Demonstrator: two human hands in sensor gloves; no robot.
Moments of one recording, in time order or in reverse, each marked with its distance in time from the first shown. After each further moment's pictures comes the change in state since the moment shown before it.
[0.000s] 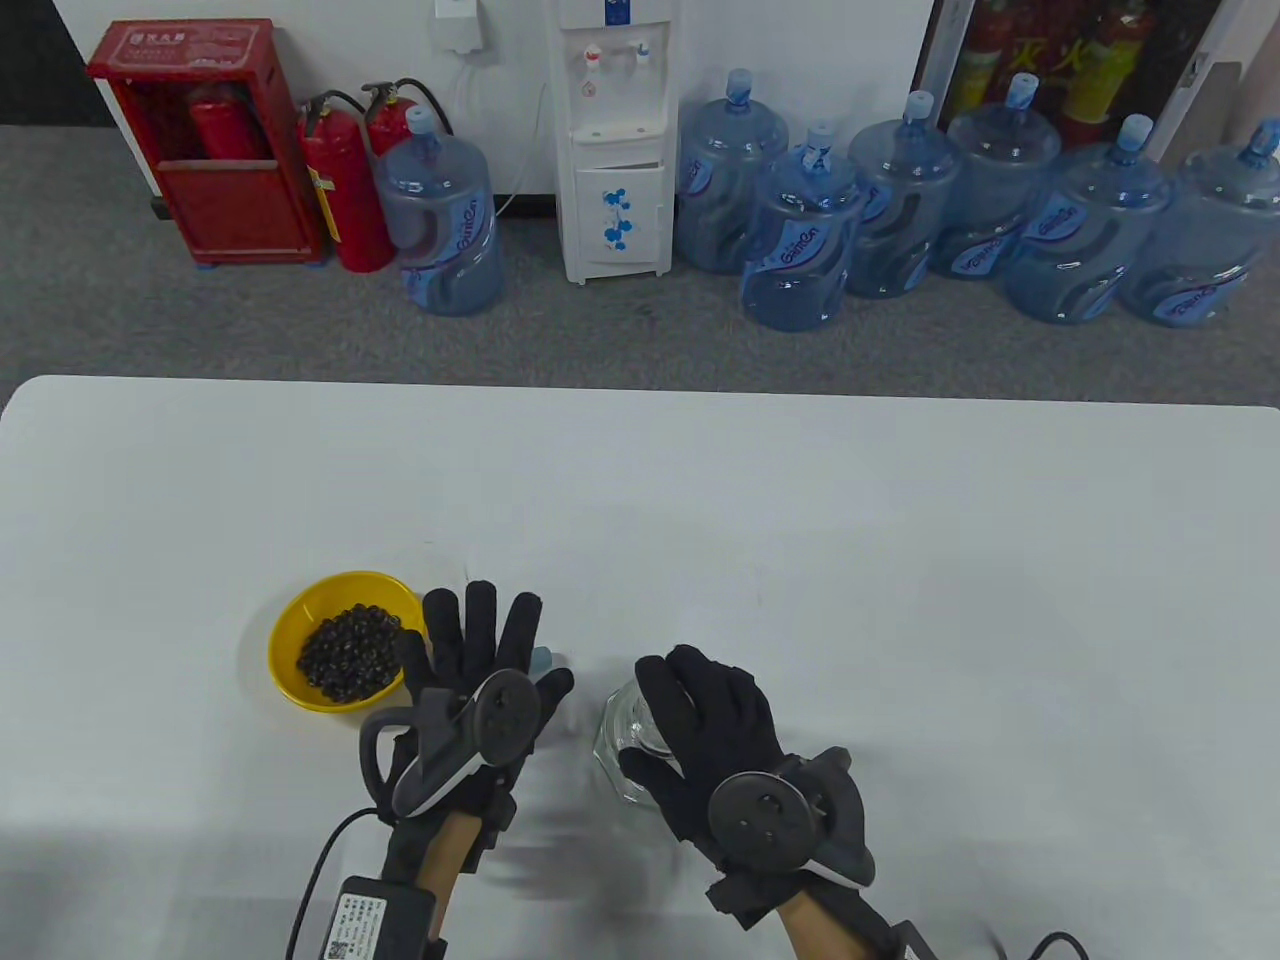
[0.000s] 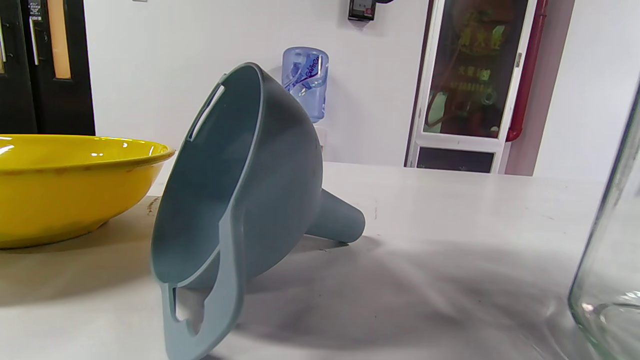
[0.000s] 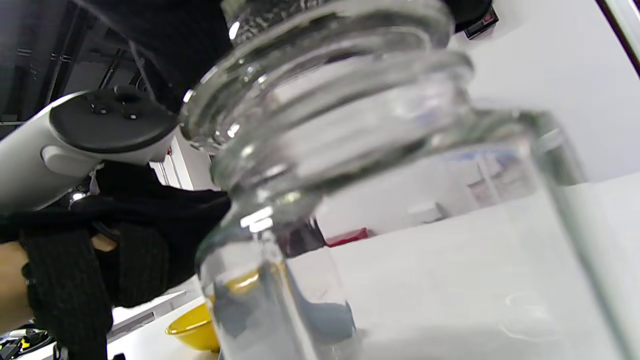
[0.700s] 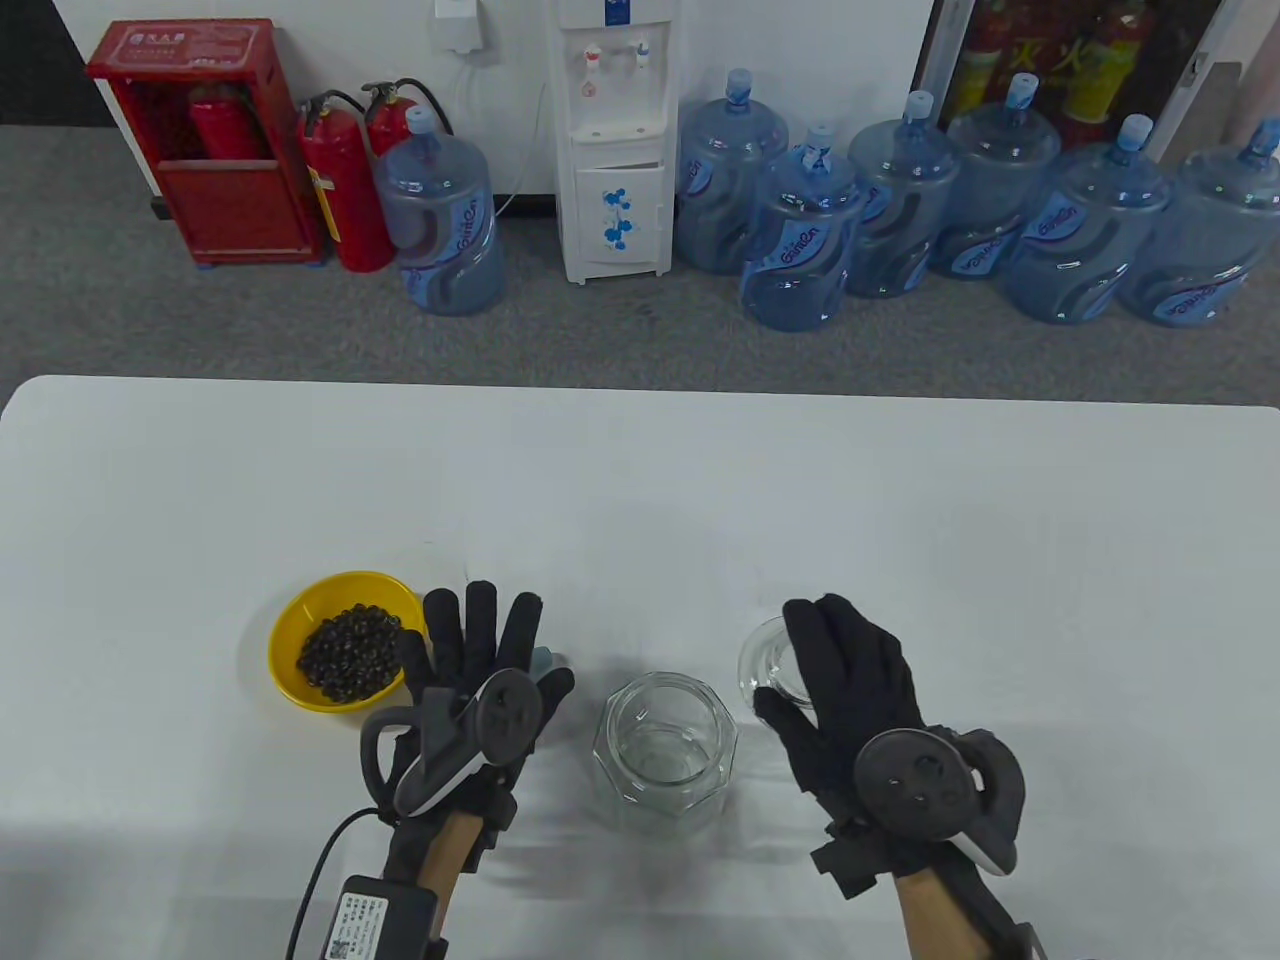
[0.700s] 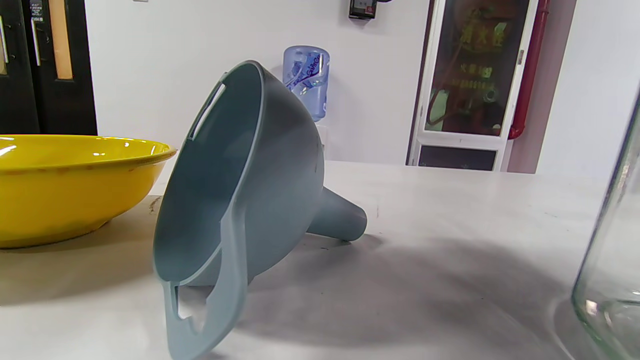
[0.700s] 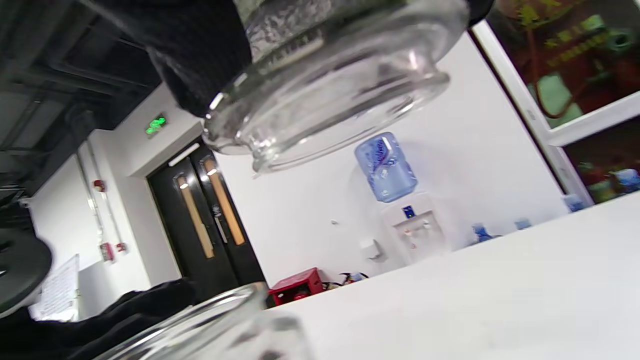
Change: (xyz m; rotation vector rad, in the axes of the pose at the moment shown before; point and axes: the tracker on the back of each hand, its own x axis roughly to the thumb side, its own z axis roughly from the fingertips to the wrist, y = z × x) left_hand 0.001 -0.001 -0.001 -0.003 0.005 -0.005; right_hand -0.067 -0.084 0.013 -0.093 0.195 0.024
